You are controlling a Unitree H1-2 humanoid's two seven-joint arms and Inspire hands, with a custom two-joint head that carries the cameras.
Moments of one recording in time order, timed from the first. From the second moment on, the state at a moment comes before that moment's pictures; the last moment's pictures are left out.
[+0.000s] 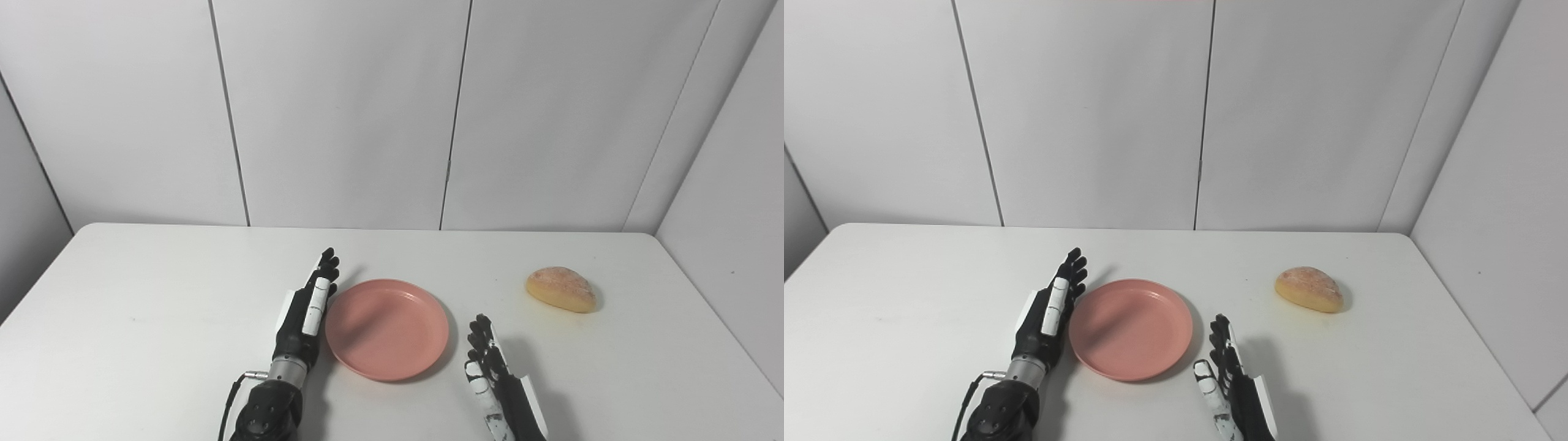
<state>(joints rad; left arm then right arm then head) -0.52 -0.02 -0.03 0.61 -0.06 -0.23 -0.04 0.00 0.09 0.10 -0.02 -0.04 -0.18 0.00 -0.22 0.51</state>
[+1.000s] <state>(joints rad) -0.52 -0.02 -0.03 0.60 -0.02 -0.21 -0.03 -0.14 -0.07 -0.08 -0.10 -0.19 -0.18 -0.10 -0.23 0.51</state>
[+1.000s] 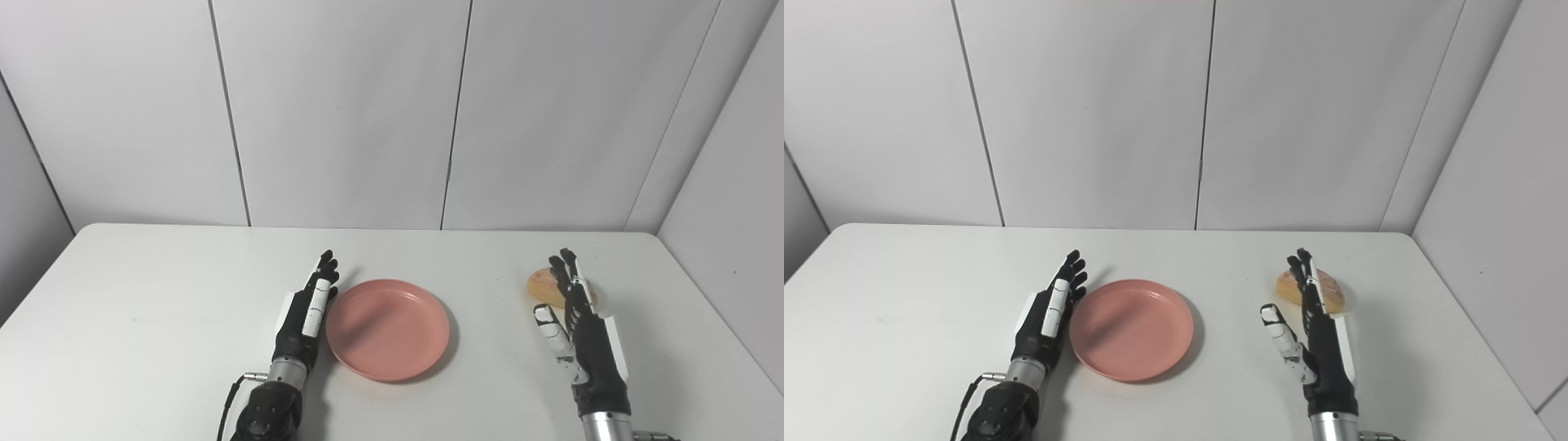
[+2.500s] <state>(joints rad) -0.48 0.01 -0.02 0.51 0.00 -0.14 -0.08 -0.48 -0.41 -0.01 0.45 -0.47 -0.09 -0.15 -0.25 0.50</state>
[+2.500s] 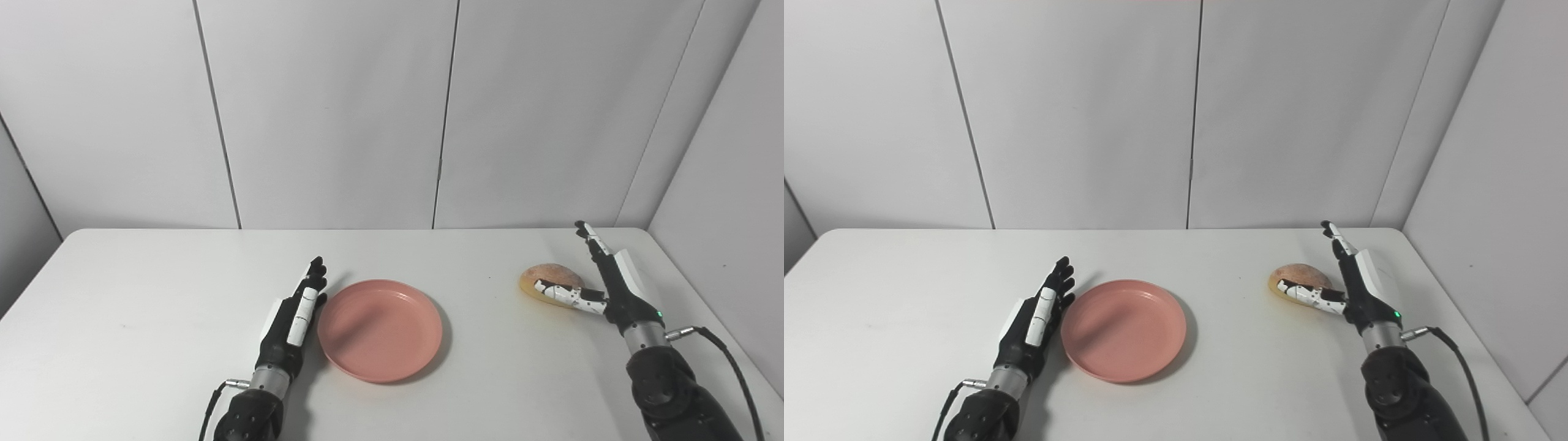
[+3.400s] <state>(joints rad) -0.48 -0.01 0.00 0.51 0.00 -0.16 -0.06 -0.56 -0.44 0.08 0.53 -0.46 0.06 -0.03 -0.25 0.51</state>
